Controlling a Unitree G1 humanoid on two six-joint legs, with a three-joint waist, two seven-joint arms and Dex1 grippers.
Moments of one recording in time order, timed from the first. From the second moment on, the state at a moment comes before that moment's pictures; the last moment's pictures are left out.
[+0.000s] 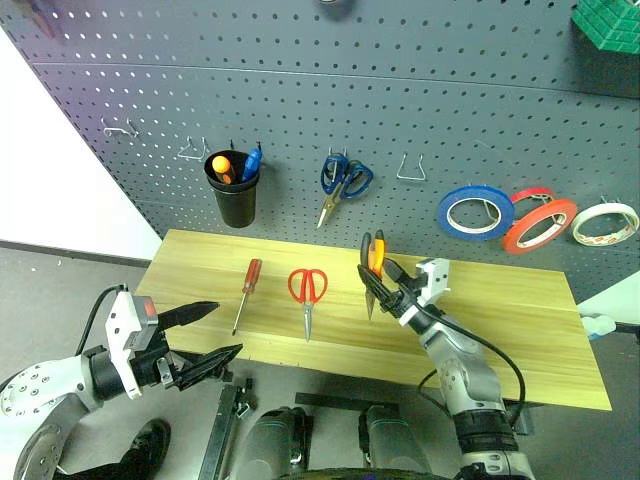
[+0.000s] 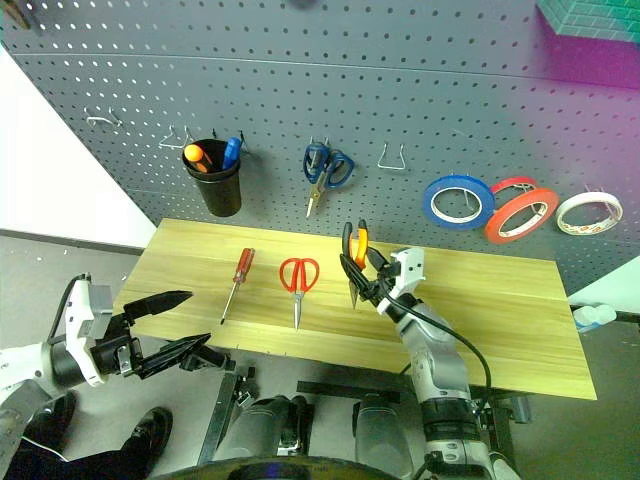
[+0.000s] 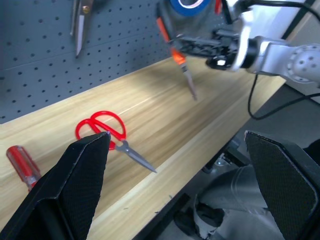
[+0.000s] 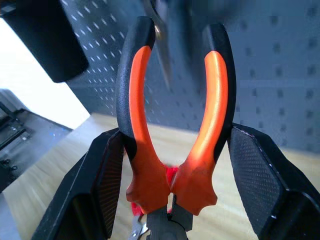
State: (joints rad) left arm 0.39 0.71 0.37 -0.49 -0.67 0.36 -1.02; right arm -0.08 -0.09 -0.08 0.10 0.36 0.06 0.66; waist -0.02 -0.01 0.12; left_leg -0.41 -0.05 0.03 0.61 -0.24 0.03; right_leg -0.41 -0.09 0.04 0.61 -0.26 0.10
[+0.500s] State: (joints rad) left arm 0.36 0.66 0.34 -0.43 -0.65 0.30 -1.05; right arm -0.11 -0.15 -0.13 0.00 0.50 0.00 0.73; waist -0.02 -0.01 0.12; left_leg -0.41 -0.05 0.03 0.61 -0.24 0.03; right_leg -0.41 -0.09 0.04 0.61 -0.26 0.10
